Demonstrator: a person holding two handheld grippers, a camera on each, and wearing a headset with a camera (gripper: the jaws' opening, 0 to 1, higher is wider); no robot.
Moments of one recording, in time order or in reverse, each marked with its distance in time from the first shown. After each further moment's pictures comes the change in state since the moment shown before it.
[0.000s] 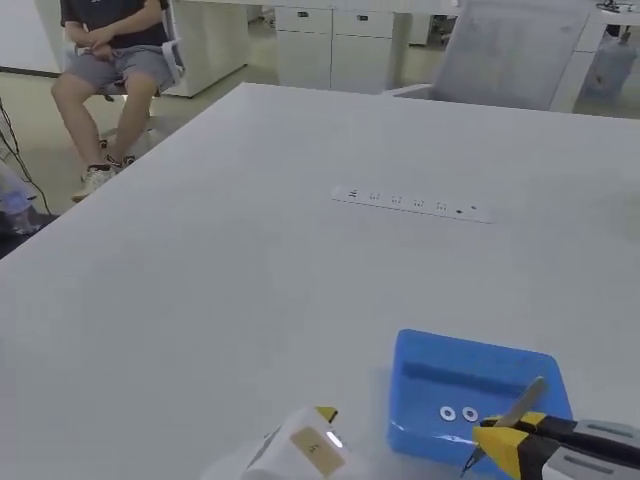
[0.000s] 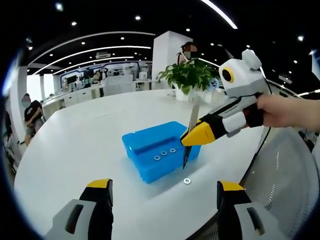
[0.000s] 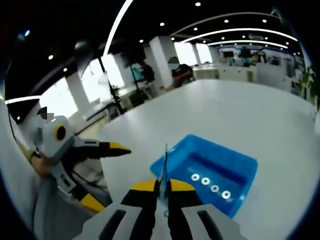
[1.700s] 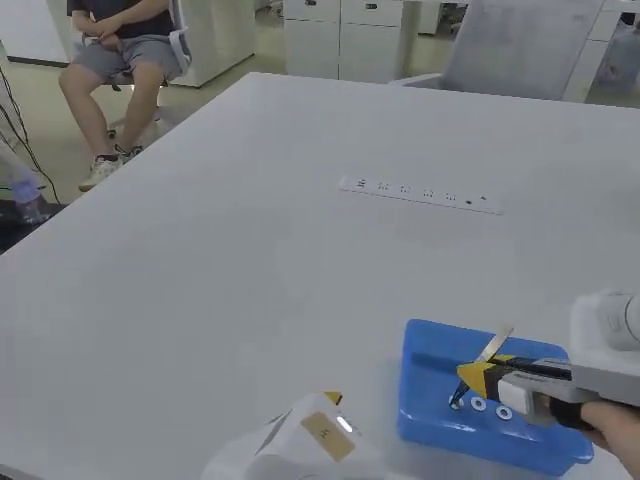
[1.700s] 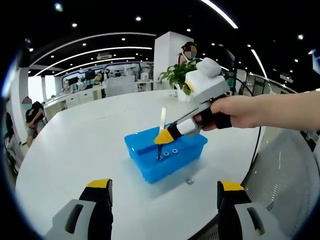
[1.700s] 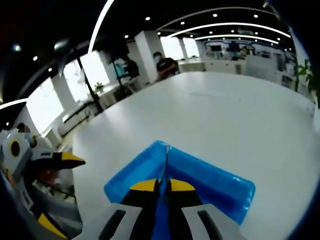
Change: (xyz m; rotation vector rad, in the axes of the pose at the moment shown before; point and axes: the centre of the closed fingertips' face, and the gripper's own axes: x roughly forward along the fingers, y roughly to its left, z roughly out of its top) left arm 0.000 0.004 0.002 0.008 -0.005 0.020; right arm 0.056 -0.068 0.017 0.036 0.041 -0.108
